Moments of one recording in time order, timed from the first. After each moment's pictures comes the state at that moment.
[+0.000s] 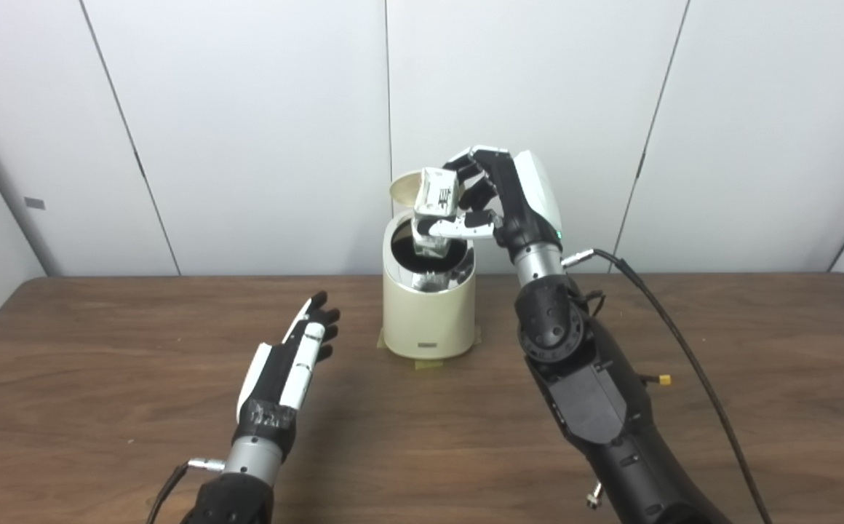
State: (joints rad) left arm -0.15 0.03 -0.03 -0.27 0.10 0.39 -0.04; right arm -0.77 -0.01 0.18 0.35 -0.51 0.11 -0.27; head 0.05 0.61
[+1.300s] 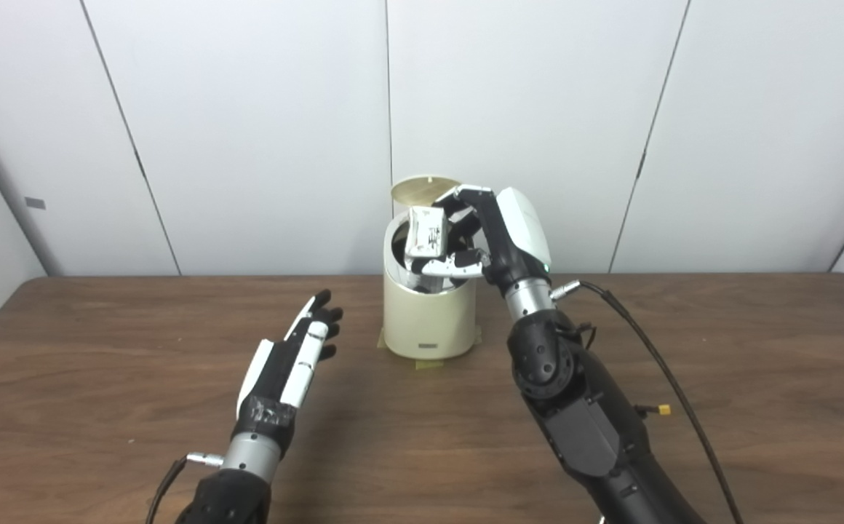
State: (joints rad) left arm -0.16 0.06 -0.05 -0.27 0.11 0.39 -0.06; right arm -0.70 -0.02 0.24 0.36 -0.59 0.10 -0.26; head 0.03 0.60
